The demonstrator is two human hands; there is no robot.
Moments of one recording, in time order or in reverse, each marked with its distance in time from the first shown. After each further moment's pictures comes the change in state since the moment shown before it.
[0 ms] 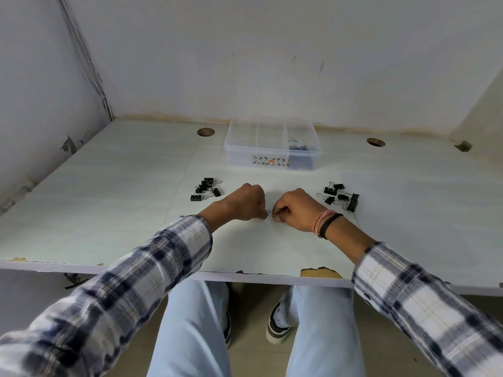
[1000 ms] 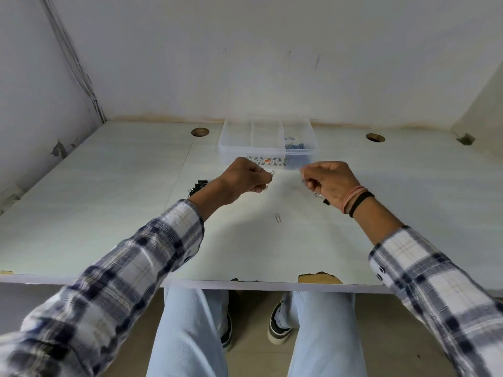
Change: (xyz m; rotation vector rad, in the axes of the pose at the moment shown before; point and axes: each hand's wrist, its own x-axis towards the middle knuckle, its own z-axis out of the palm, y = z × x) left_hand 0.024 0.013 -0.036 -0.748 0.128 -0.030; right_hand 0.007 0.053 -0.052 1.175 0.412 0.405
